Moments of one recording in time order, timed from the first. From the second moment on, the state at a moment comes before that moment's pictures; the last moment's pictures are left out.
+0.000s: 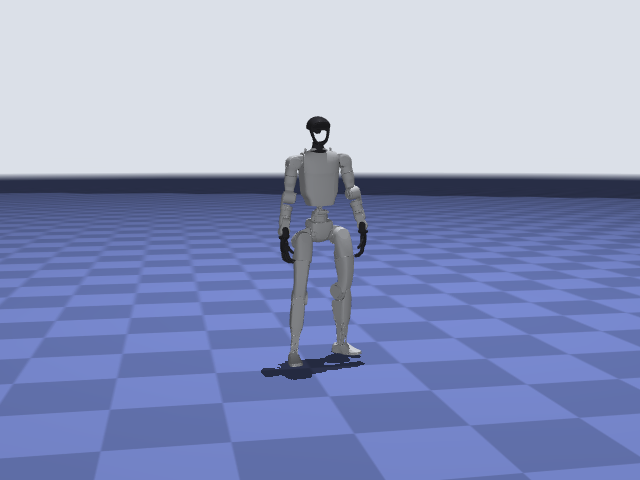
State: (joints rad) left arm -0.14 0.20 0.13 1.53 0.55 -0.14 -0.26; right arm 0.07 -0.16 -0.29 1.42 -0.30 -0.26 0.09; waist -0.12 -0.01 -0.20; left_leg -0.27 0.01 0.28 0.08 -0.11 0.03; right_leg -0.35 -0.27 -0.30 0.15 -0.08 0.17
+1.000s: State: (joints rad) left arm -0.08 0.18 0.96 1.43 -1.28 -0.03 -0.59; right arm 0.03 -0.10 -0.87 1.40 1.55 -0.22 0.49; waist -0.02 -0.06 -0.23; left_leg -0.28 0.01 0.32 0.07 -0.06 0.02; right_leg -0.26 -0.16 -0.30 0.13 -0.13 0.10
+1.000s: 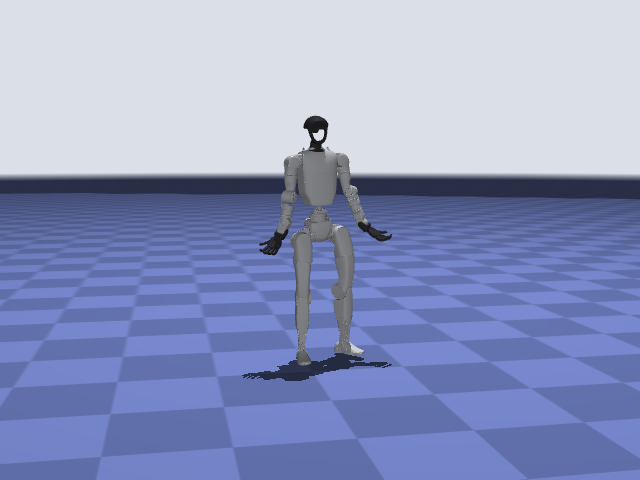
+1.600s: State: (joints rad) left arm 0.03 0.35 0.17 1.33 1.21 -0.17 -0.35; right arm 0.14 -0.26 -0.22 1.40 -1.15 -0.23 -0.24; waist -0.03 -0.06 -0.21; left_leg -0.35 -0.04 0.12 0.21 -0.13 0.00; right_leg -0.31 -0.11 -0.13 0.20 -0.15 0.11
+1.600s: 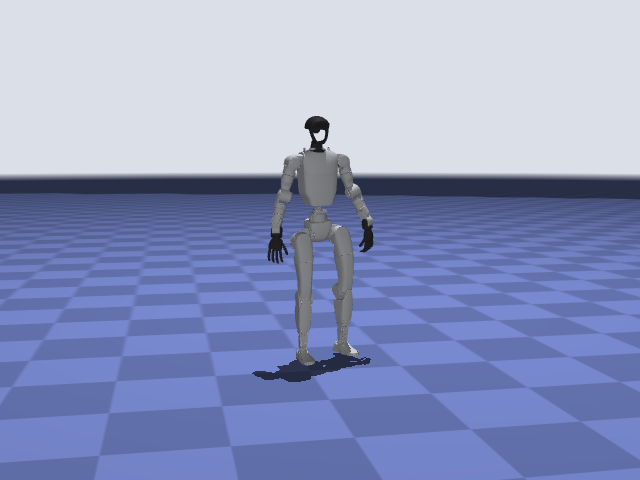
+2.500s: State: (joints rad) left arm 0.05 0.38 0.52 0.93 0.65 -0.21 -0.46; right arm 0.35 -0.16 -0.37 1.05 -0.56 -0.56 -0.36; waist -0.15 0.02 -0.19; left_leg -0.48 -0.14 0.28 0.44 0.25 -0.26; right_leg -0.40 -0.23 -0.13 0.30 -0.07 0.22
